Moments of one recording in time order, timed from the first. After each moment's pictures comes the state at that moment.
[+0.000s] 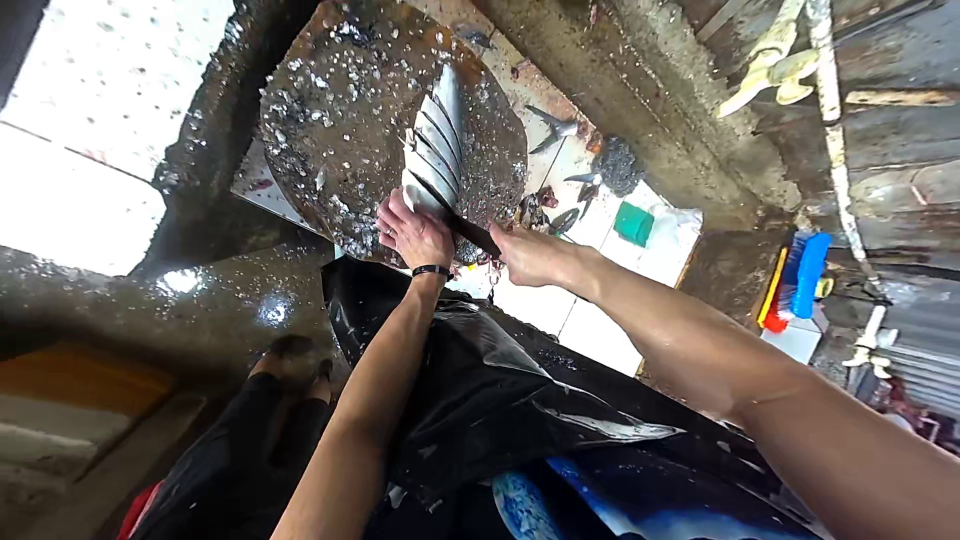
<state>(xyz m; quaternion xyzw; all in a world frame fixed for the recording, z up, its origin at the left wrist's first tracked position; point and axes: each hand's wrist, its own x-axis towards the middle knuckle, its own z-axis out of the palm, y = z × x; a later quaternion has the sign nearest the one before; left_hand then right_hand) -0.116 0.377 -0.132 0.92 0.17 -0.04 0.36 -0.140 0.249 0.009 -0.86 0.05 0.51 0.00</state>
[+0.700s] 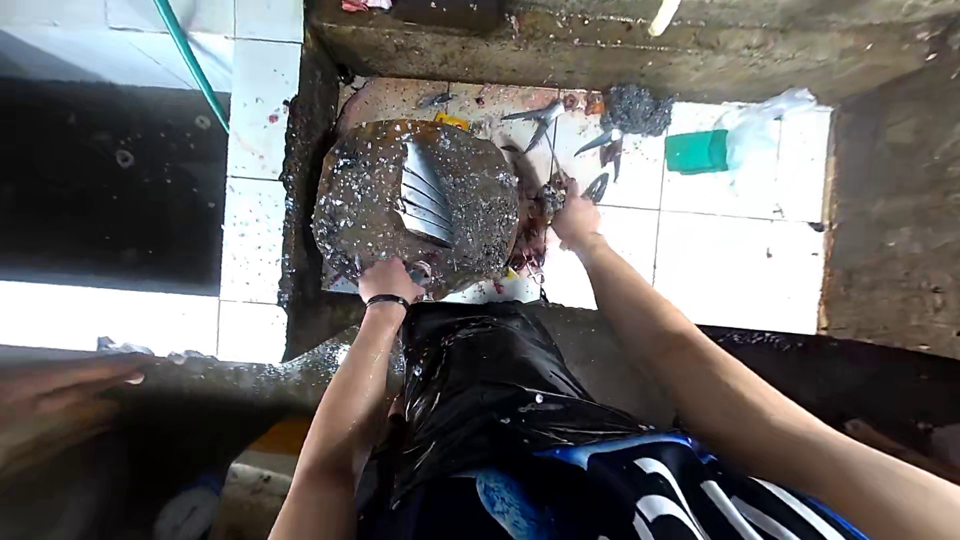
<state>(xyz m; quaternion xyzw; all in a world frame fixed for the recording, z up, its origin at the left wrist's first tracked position) -0.056 0.451 -0.025 0.92 -0.15 -0.34 -0.10 -0.197 0.116 -0.109 -0.83 0.50 0.16 0.20</state>
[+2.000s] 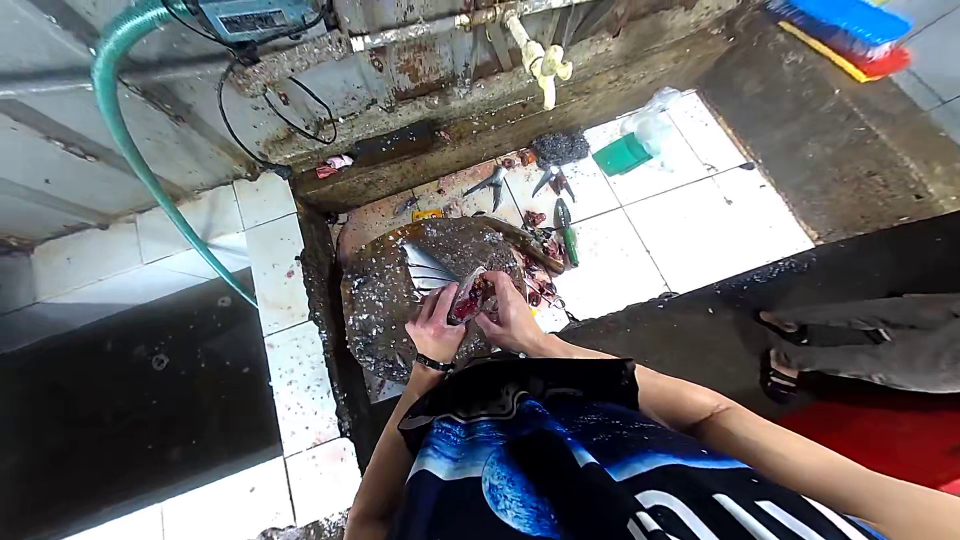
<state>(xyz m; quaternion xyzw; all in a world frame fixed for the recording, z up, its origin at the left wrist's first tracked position) -0.012 0.437 -0.054 0.77 -0.48 0.12 0.40 -0.151 0.338 -0.019 -0.80 0.33 -0.21 0.45</state>
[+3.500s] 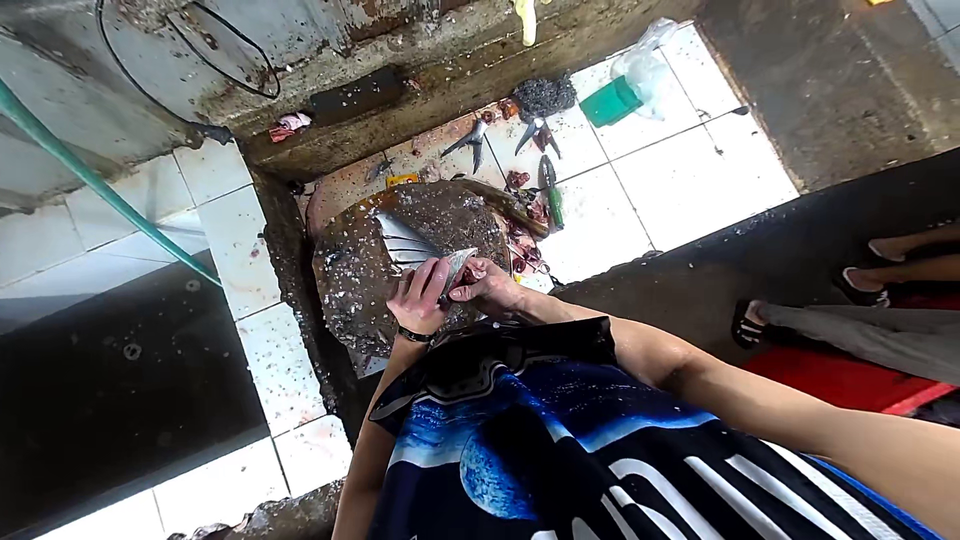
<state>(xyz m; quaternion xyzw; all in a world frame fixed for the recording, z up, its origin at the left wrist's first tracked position) -0.007 0.432 -0.066 0.70 -0.58 0.20 0.36 -0.139 0.340 0.048 -0.37 0.35 -0.13 0.85</state>
